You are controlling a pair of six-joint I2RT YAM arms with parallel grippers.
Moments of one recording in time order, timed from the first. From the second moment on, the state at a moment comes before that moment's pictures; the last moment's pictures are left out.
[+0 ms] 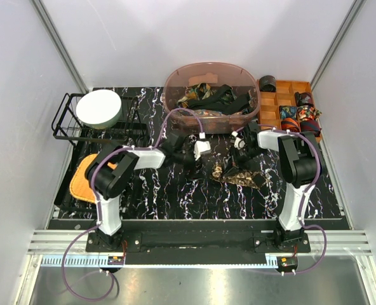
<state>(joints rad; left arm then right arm) -0.63 1.95 1.04 0.13 0.73 0.42 0.21 1.98 1.12 -0.61 -0.74 0.24</state>
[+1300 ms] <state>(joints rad) -0.70 1.80 0.80 0.51 0.70 0.28 0.28 2.12 1.30 -0.87 -0.77 0.04</state>
